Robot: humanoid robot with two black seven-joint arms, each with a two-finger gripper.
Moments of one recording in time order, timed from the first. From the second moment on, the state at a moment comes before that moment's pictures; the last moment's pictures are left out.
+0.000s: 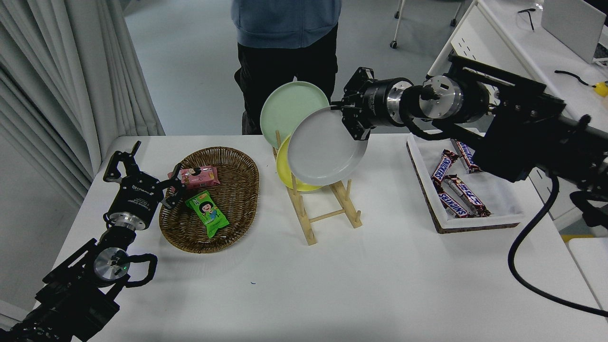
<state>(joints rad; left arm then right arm) -0.50 0.26 -1.08 -0.53 0.15 -0.58 -0.44 1.53 -0.31 0.16 0.94 0.51 -0.26 -0.38</state>
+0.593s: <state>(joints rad) -0.50 0.26 -1.08 -0.52 0.15 -0.58 -0.44 1.68 -0.36 0.20 1.02 0.73 -0.39 -0.40</state>
